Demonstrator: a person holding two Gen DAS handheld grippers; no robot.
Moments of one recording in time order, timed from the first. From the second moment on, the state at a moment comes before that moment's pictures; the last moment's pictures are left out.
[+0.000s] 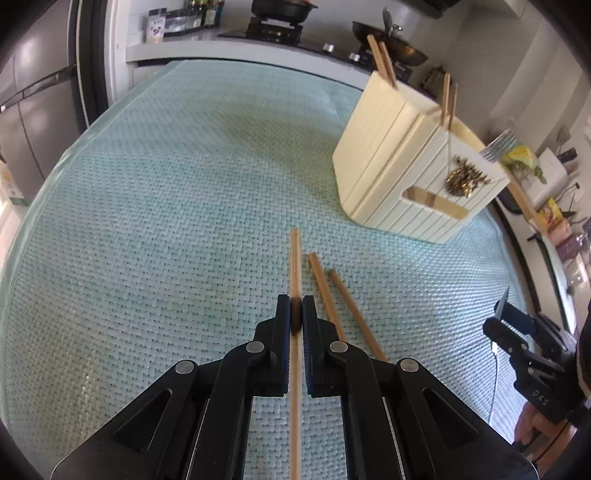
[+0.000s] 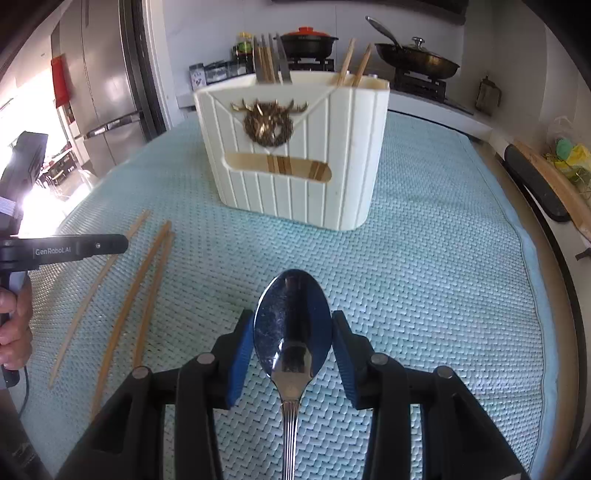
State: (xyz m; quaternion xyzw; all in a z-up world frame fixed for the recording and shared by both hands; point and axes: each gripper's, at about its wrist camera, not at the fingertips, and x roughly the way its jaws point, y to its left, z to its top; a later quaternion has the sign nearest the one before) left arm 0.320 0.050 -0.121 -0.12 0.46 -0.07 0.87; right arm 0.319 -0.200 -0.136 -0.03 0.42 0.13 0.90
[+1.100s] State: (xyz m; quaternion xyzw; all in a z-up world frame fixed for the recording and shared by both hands) left arm 0.212 0.064 0.003 -0.16 0.28 -0.15 0.93; right arm 0.217 -0.218 -0.020 0.01 0.27 0.17 0.95
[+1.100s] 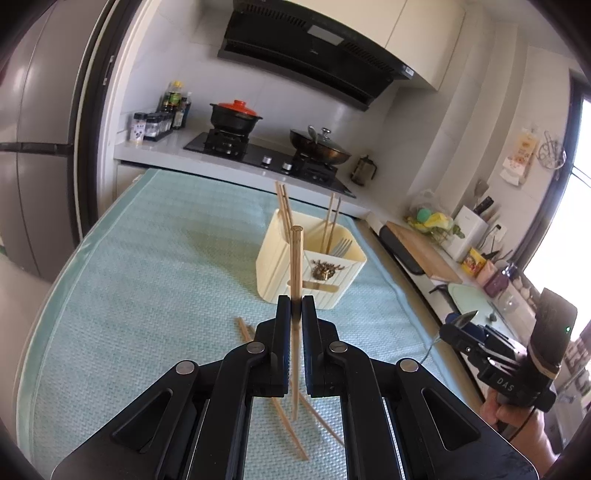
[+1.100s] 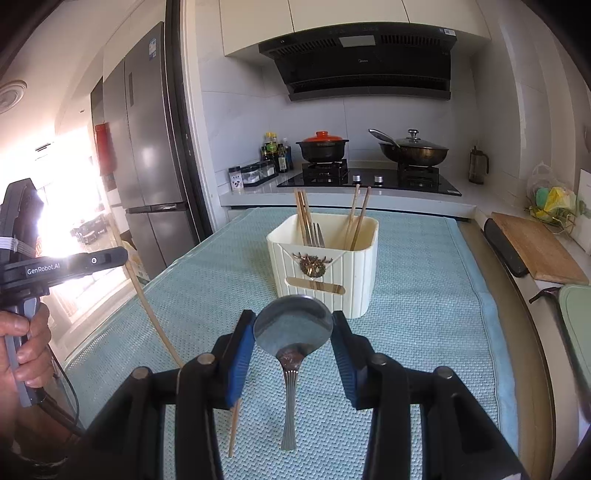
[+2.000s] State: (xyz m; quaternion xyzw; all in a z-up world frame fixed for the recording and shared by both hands) left arm 0.338 0.045 0.138 -0.12 0.17 -0.16 0.97; right arm 0.325 -0.223 0.129 -0.04 0.15 0.13 0.98
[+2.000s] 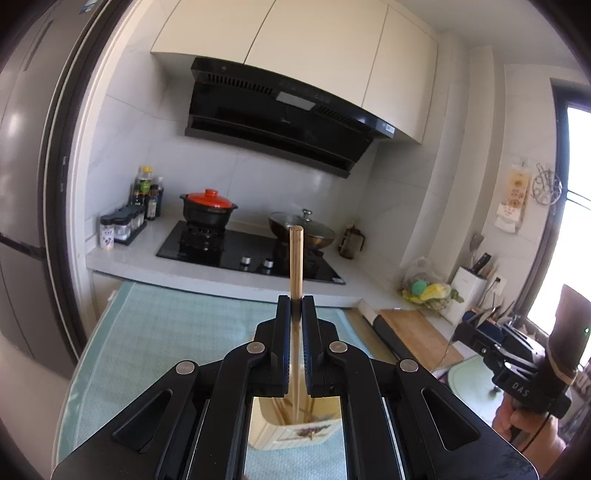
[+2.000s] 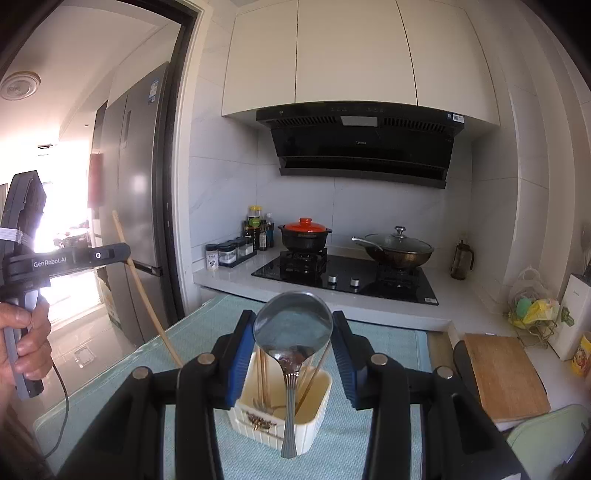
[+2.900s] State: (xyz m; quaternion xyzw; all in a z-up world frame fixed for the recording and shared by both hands) left arm 0.494 -0.049 -0.014 -0.08 0.38 -0.15 0.91; right arm 0.501 -0.229 -0.027 0.04 0.36 0.11 0.93
